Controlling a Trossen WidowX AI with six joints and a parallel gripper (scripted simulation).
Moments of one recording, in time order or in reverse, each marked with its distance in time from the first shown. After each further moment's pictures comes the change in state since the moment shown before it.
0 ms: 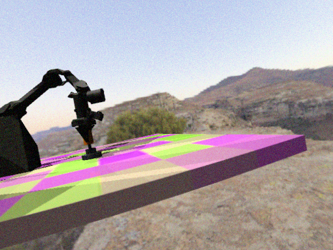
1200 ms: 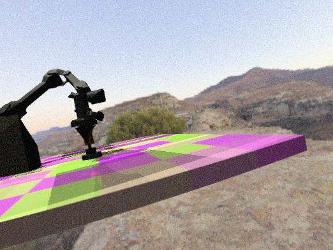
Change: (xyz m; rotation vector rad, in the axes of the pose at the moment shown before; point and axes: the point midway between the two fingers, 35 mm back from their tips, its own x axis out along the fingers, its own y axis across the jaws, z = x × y) arm 0.001 0.000 0.001 0.055 -0.001 -0.001
